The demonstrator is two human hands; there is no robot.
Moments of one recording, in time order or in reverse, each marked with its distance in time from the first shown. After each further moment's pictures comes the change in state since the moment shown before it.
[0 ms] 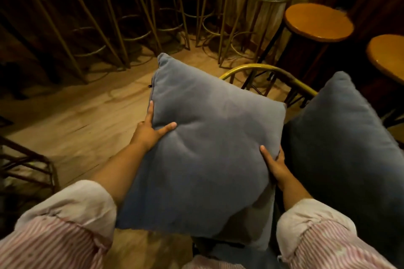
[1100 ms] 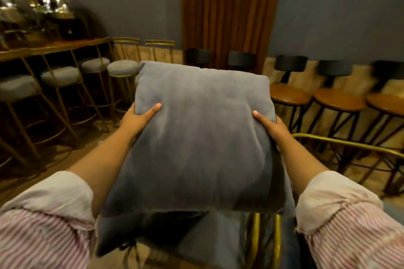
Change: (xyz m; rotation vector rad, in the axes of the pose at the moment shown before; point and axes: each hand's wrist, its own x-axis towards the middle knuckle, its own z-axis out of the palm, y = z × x) left_hand -0.243 0.144 -0.061 -0.319 -0.282 0.535; right_hand -0.357 -0.054 -0.178 0.327 0.490 -0.423
